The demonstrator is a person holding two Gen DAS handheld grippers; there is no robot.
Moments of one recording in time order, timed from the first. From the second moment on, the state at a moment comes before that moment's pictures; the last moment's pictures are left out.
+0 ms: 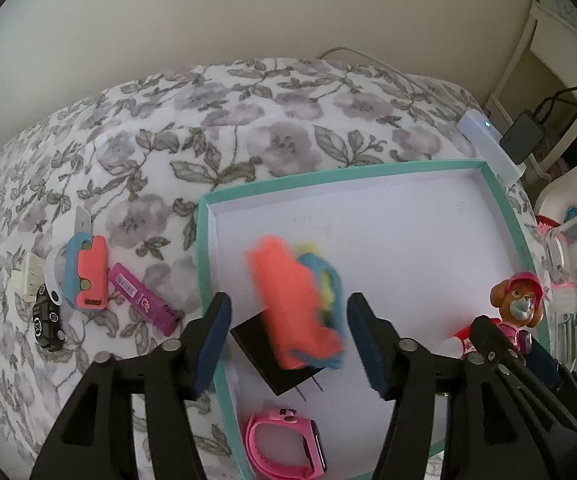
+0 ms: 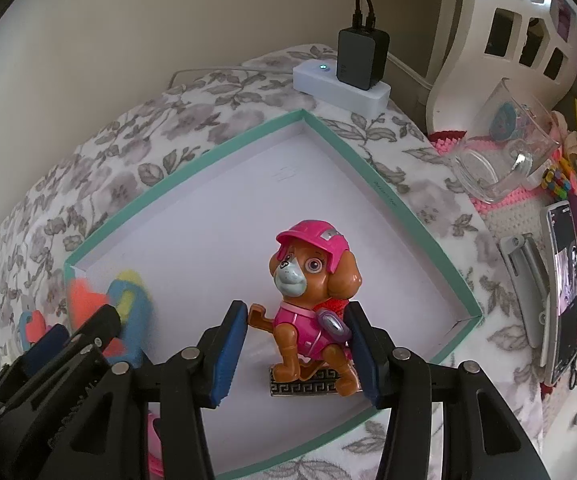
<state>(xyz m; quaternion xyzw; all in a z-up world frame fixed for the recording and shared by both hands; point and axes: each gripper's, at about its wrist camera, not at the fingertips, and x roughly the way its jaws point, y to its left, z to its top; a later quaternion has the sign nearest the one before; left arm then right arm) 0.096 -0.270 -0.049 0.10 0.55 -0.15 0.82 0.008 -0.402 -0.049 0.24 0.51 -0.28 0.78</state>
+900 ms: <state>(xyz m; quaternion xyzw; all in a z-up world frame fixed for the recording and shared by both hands) 0.117 -0.208 -0.044 0.07 0.56 -0.05 0.82 0.014 -0.391 -0.049 0.19 0.52 -0.28 0.78</state>
